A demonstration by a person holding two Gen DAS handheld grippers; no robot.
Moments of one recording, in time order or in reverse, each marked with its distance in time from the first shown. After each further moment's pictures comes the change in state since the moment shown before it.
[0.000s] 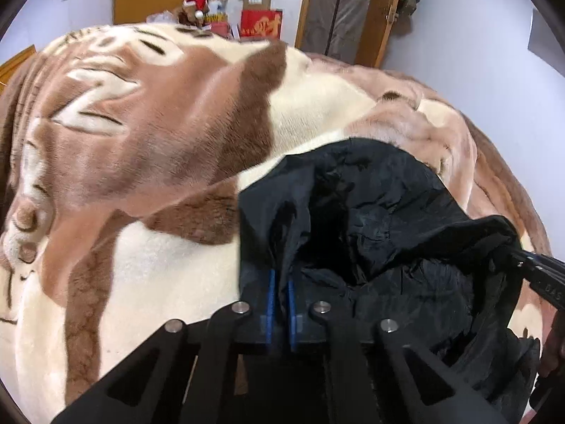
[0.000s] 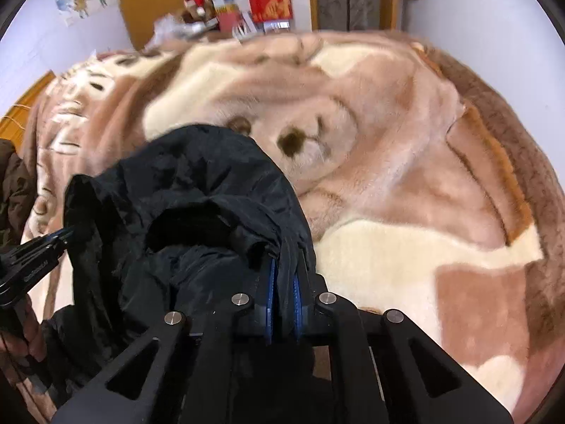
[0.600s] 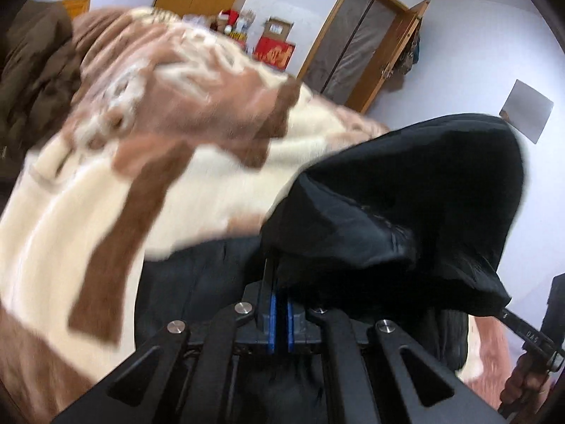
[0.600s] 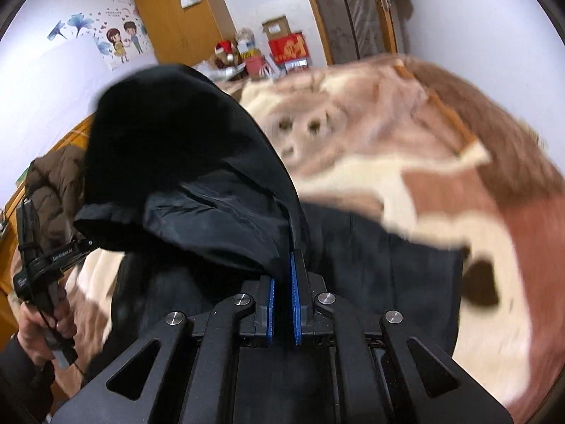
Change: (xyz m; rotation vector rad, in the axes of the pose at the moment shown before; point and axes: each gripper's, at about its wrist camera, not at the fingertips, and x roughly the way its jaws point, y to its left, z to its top) left arm -0.165 0.067 -0.154 -0.208 -0.094 -0.171; right arm -0.163 0.001 -0.181 0.100 -0.069 0.164
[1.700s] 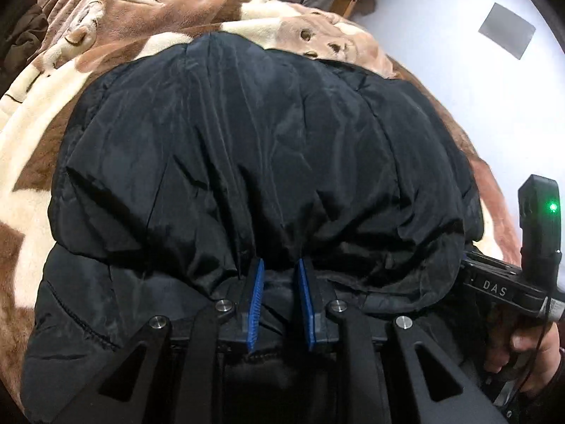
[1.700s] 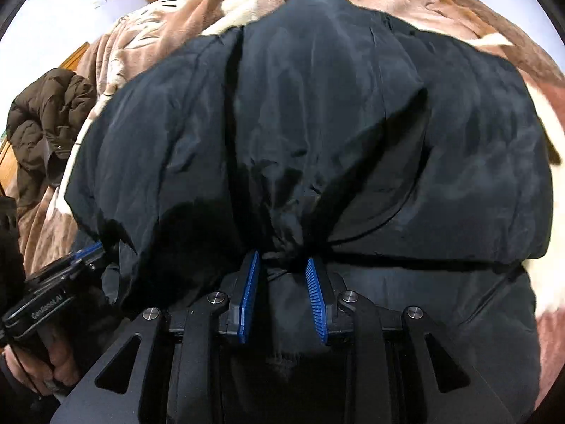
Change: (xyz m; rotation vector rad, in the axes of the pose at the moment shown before) left arm 0.033 -0.038 -0.132 0.146 0.255 -0.017; right arm 0.087 0.020 -0.093 0.006 0.263 -0.029
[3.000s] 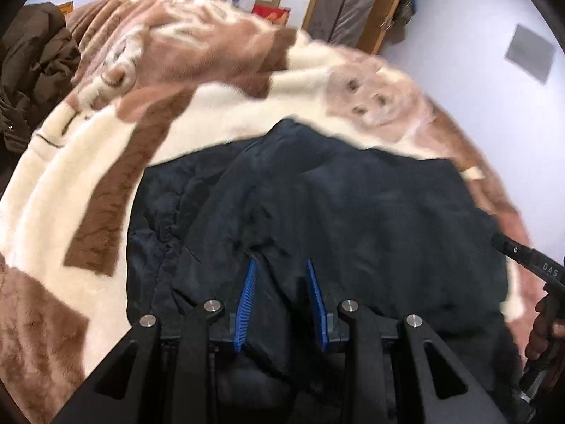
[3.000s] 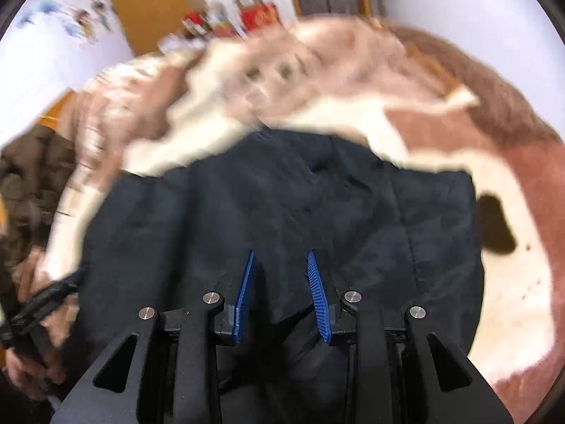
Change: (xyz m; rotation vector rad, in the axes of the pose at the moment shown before) left arm -0.043 0.027 0.058 -0.048 -0.154 0.110; right arm -0.081 -0.011 0.055 0.015 -0.264 0.000
